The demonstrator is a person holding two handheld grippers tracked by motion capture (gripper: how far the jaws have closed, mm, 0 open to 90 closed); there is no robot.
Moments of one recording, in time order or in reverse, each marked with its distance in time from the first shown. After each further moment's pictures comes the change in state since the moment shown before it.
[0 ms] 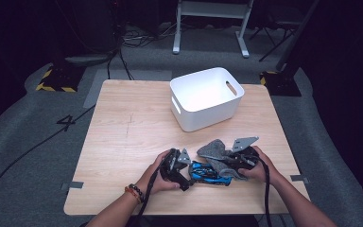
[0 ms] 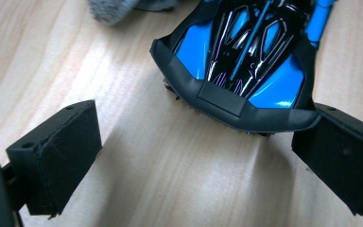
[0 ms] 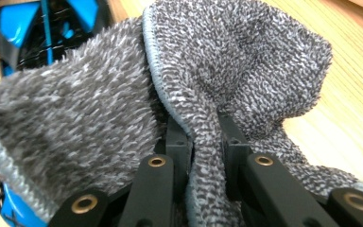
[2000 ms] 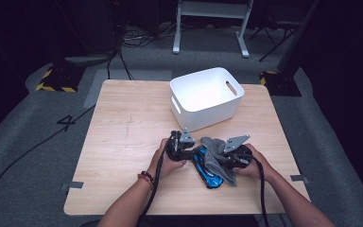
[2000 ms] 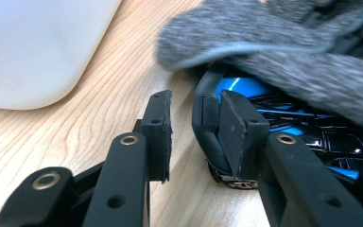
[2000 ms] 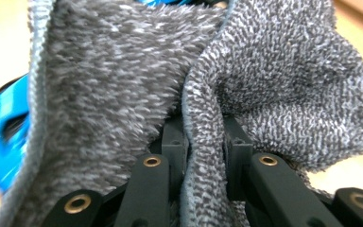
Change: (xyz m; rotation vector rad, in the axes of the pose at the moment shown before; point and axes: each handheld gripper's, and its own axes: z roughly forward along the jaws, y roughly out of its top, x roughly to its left) left arm 0.042 0.029 0.009 -0.178 0.112 -0.134; right arm 0.004 0.016 0.012 0.035 0.035 -0.080
